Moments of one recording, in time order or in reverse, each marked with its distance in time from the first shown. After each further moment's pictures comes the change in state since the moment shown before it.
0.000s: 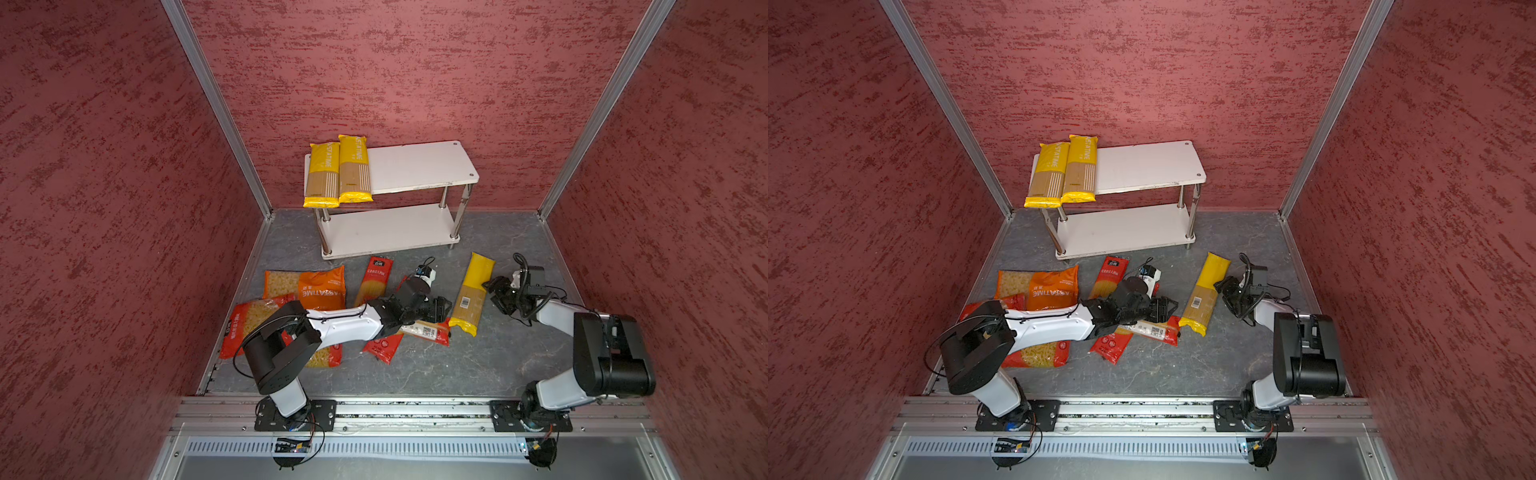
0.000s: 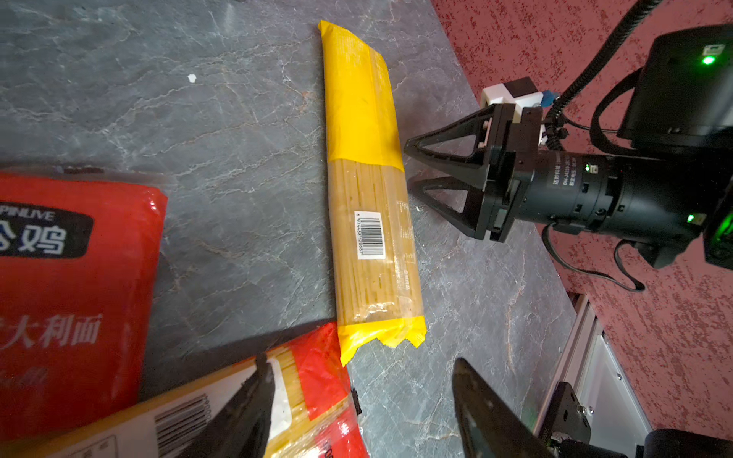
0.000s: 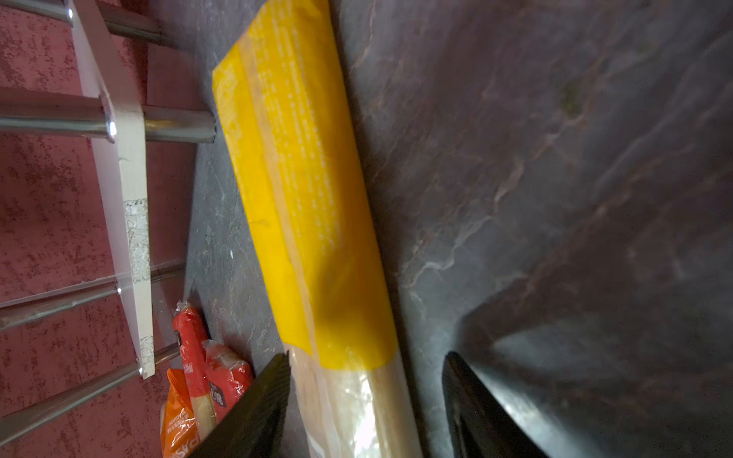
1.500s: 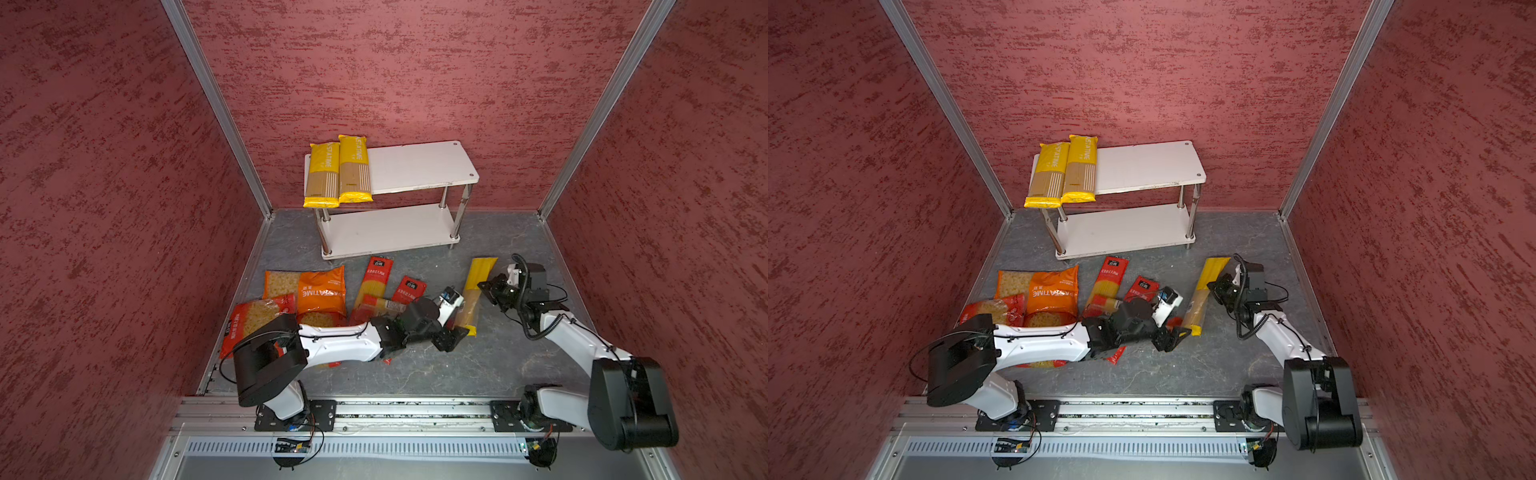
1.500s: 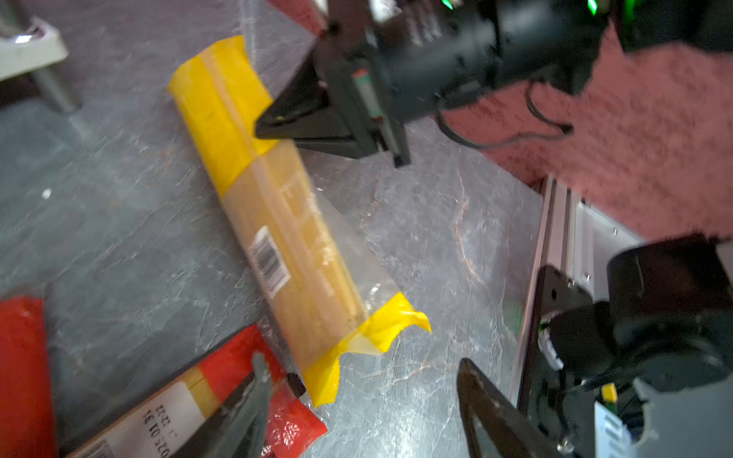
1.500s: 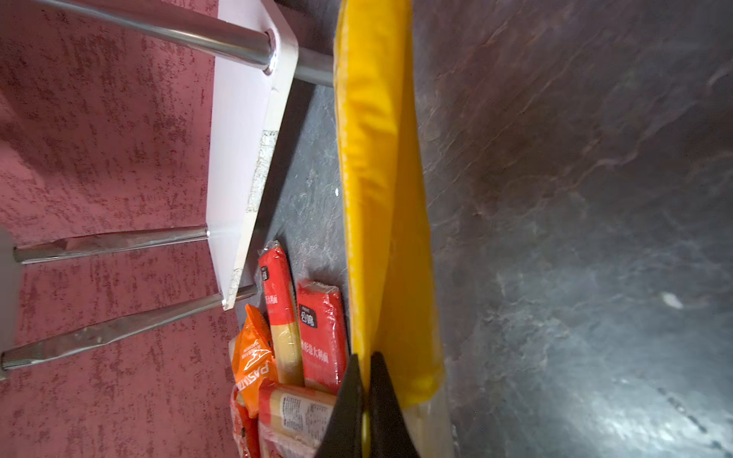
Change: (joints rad) left arm -0.201 -0.084 -0.065 0.095 -0.028 0.453; right arm 0.128 -0.308 -0.029 -0.090 -0.039 0.145
